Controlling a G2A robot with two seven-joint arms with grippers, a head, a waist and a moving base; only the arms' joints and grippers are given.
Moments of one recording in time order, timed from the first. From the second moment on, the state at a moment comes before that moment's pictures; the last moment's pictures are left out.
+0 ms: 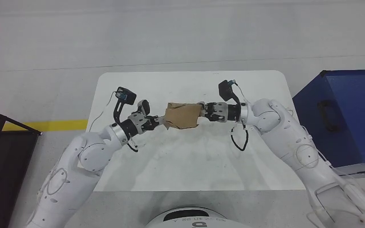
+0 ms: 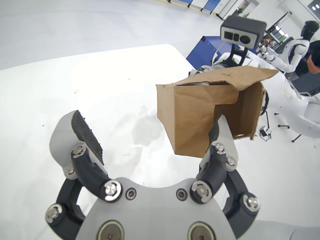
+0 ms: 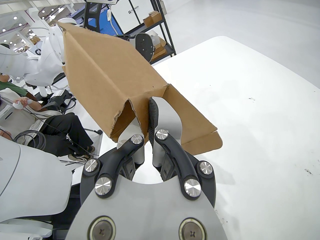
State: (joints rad) left arm 1.48 -0.95 -1.27 -1.96 0.49 -0.21 -0.48; right arm -0.98 -1.03 0.92 -1.31 -0.29 -0.98 0.51
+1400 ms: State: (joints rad) left arm 1.47 -0.96 -1.37 -1.84 0.20 -0.32 -0.63; right arm -1.01 -0.98 0.85 -1.51 -0.13 -1.01 0.74
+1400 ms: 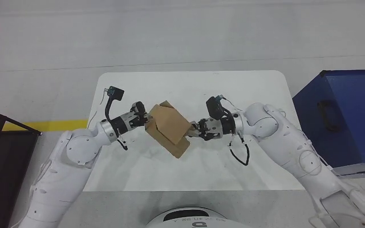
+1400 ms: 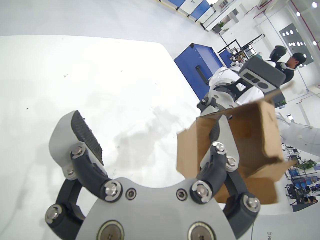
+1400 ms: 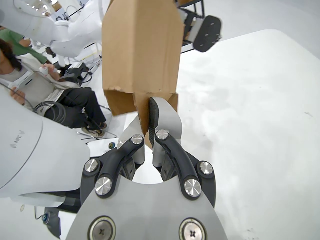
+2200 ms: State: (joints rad) left arm 1.45 -0.94 -1.41 -1.71 -0.27 -0.54 -0.99; right arm -0.92 -0.90 0.73 -1.48 0.16 -1.01 0.81
